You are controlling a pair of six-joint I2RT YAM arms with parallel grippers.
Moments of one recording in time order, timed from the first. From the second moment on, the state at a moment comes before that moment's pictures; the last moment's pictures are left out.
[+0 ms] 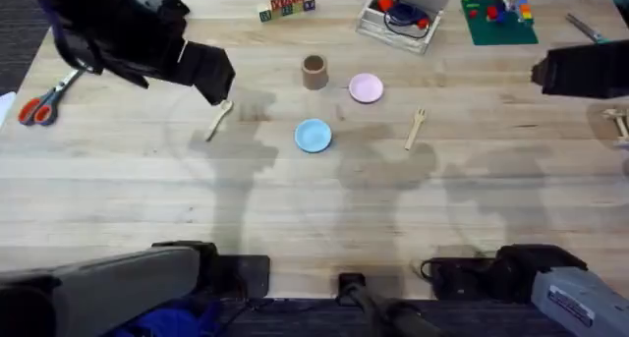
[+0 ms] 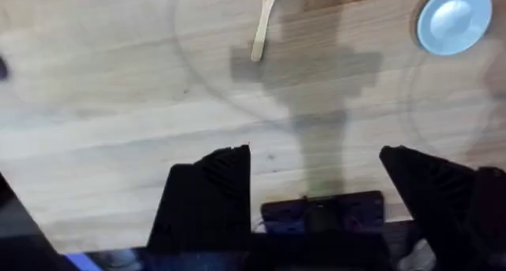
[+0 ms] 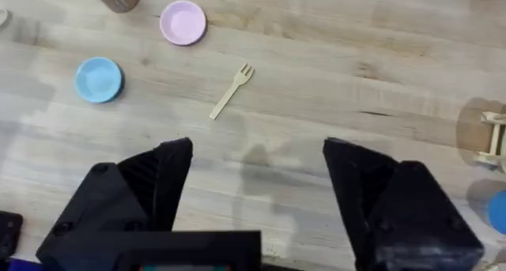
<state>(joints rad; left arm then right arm) 0.00 1.42 1.61 -1.58 -0.04 0.20 0.00 0.96 1.48 -1.40 -0.10 -0.09</state>
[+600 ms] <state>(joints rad) 0.06 1.43 1.33 -1.25 -0.01 0.51 0.00 0.96 1.48 -1.40 -0.10 -0.09</state>
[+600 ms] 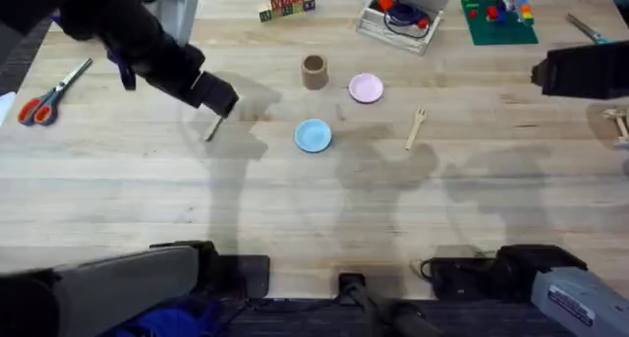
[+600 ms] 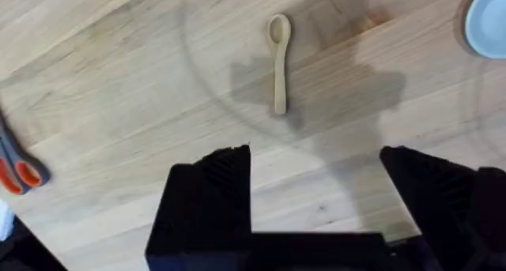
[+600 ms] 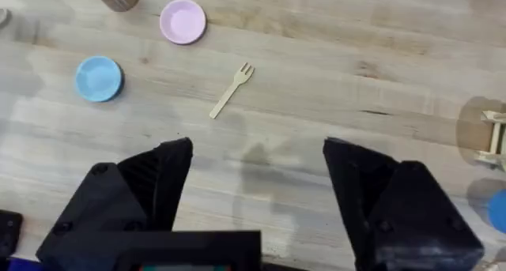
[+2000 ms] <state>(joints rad) 0.13 1.85 1.26 -0.96 0.05 0.66 0.00 0.96 1.48 -1.40 -0.10 -0.09</state>
